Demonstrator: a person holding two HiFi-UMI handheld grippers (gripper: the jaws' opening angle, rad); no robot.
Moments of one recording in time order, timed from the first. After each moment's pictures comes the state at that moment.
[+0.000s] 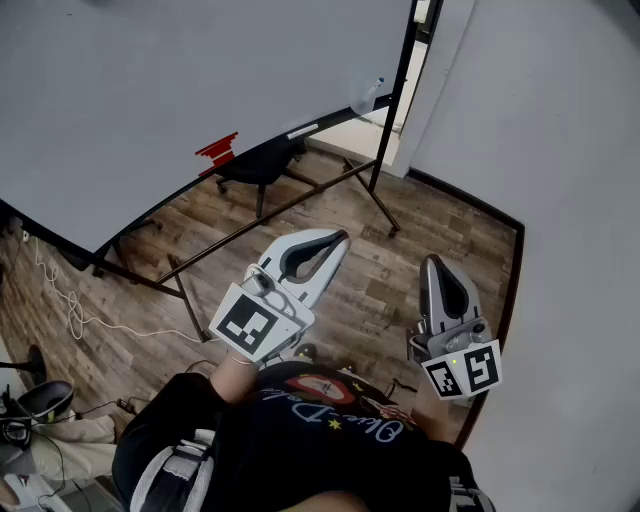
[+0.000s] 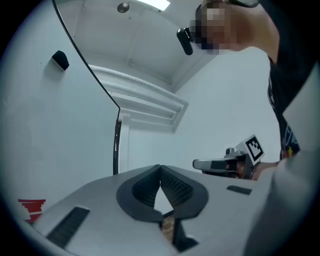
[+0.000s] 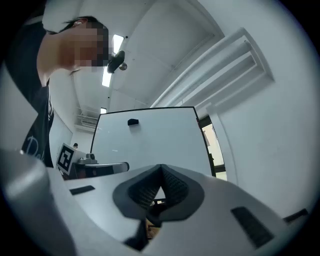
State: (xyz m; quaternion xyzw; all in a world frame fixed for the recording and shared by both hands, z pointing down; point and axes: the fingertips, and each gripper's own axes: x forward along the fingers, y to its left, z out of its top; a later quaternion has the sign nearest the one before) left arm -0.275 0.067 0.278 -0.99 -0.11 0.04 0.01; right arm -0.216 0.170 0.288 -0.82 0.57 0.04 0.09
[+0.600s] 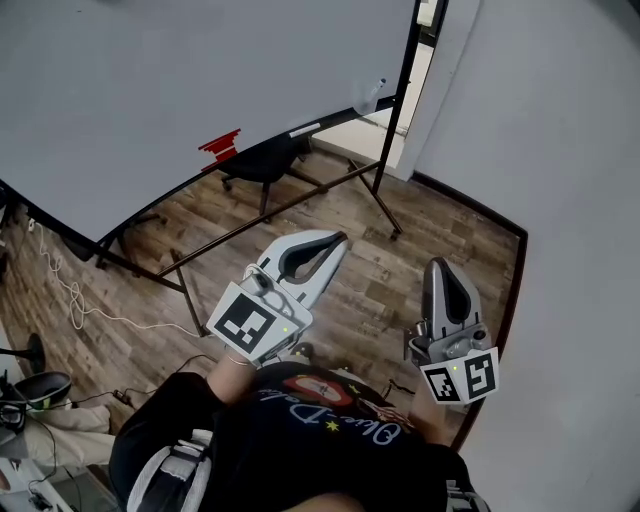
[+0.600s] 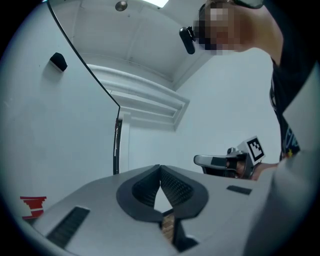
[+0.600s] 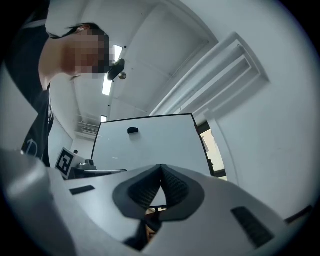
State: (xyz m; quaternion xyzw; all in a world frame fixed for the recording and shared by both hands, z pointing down) left arm -0.278 0.089 0.280 -0.99 -0.10 0.03 0.01; right arm -0.215 0.199 0.279 -0.81 0.57 0.07 0.12
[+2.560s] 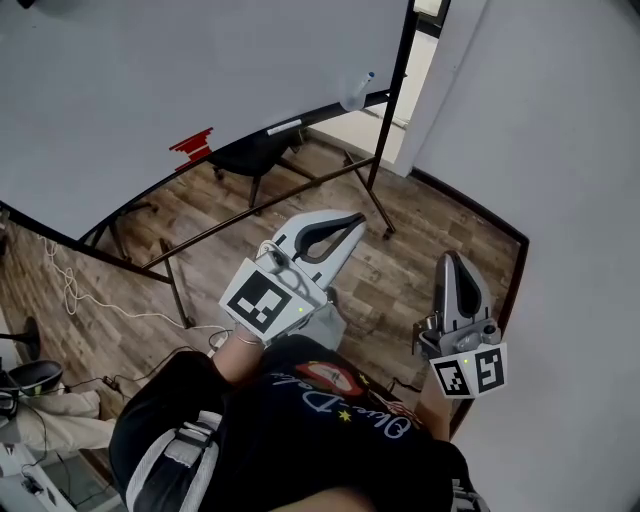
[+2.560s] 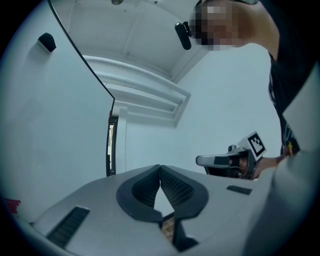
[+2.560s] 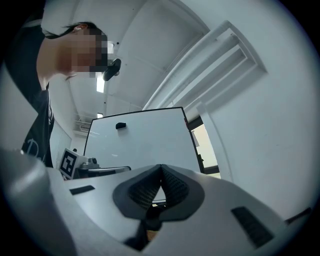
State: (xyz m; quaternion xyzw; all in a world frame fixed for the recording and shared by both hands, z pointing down) left arm -0.146 0.098 0.298 -0.99 -0.10 0.03 0.02; right arm -0.090 0.209 0.303 -0.81 0.57 0.04 0.12
